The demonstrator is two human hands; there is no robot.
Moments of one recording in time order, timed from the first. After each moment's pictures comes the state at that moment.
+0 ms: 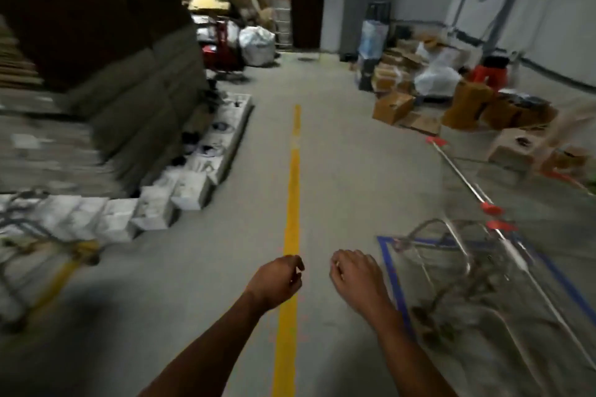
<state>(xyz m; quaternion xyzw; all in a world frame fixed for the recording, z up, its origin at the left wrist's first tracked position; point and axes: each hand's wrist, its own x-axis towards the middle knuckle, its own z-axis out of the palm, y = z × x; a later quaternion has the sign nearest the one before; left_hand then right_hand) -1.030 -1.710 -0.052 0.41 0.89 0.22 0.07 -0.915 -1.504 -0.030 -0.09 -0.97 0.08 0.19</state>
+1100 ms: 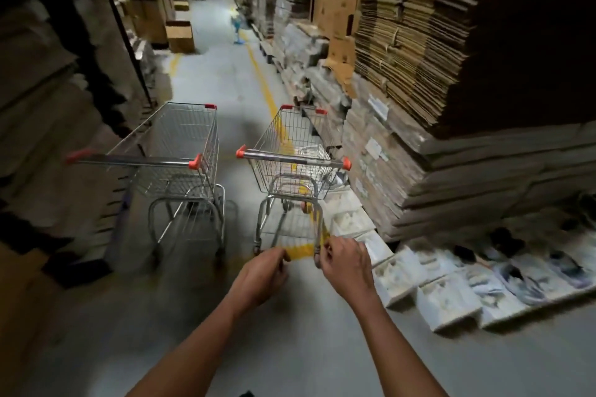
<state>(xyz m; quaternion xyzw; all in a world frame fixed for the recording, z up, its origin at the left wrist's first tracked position) -1.423 -2.299 -0.042 -0.22 0.94 0.23 -0.14 -1.597 -2.148 -0.010 0.46 -0.86 0.19 0.11</state>
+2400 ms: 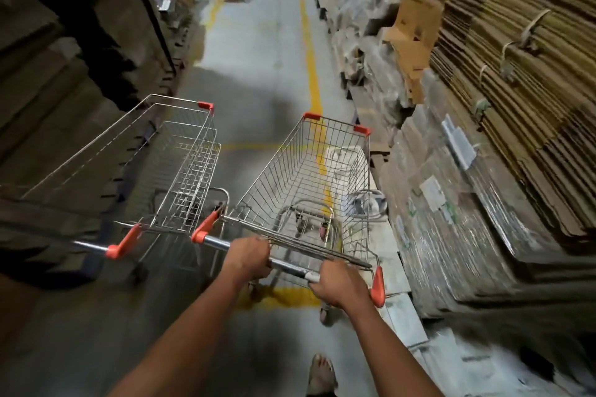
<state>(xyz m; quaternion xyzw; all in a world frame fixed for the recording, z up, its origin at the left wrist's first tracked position) -1.790 -2.691 -0.093 -0.35 0.92 0.01 0.16 -1.973 -2.531 -0.073 0.55 -0.81 -0.04 -0.20</state>
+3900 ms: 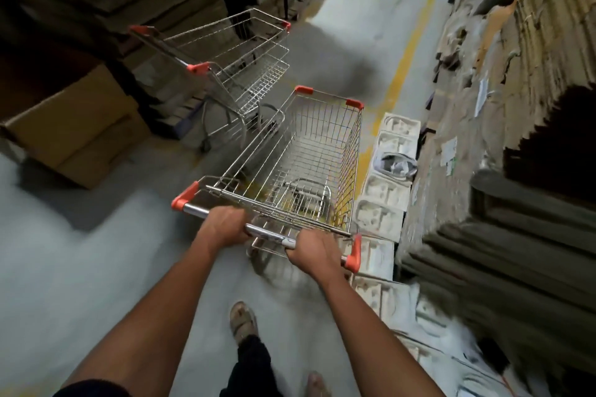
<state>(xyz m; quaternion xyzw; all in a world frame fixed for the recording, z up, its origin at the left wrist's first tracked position) -1.779 -2.175 -0.069 -0.57 0.81 0.00 0.11 -2.004 -2.120 -0.083 0.72 -0.68 -0.04 -0.16</state>
